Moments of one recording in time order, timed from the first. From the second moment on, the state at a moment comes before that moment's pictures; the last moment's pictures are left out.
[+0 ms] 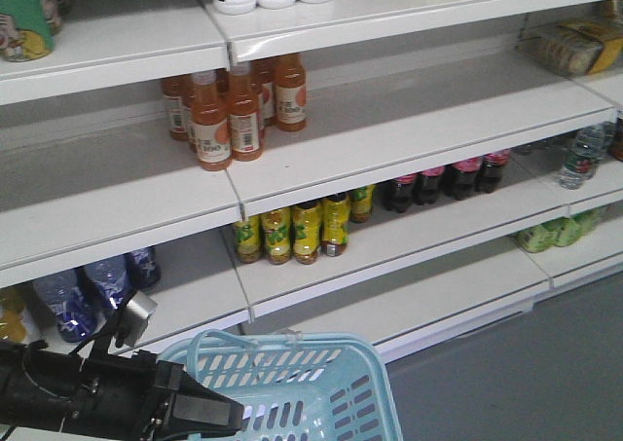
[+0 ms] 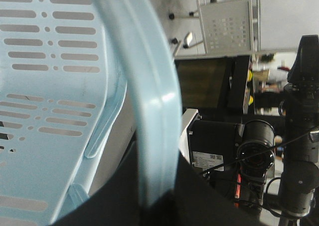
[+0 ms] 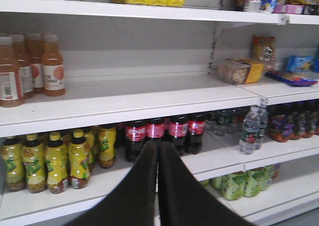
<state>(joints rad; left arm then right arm) -0.14 1.65 -0.49 -1.56 1.13 1.13 -0.03 -0.01 0.03 -0.06 0.09 -0.01</state>
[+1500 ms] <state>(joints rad) -0.14 1.65 -0.49 -1.56 1.13 1.13 -0.03 -0.01 0.03 -0.06 0.09 -0.01</state>
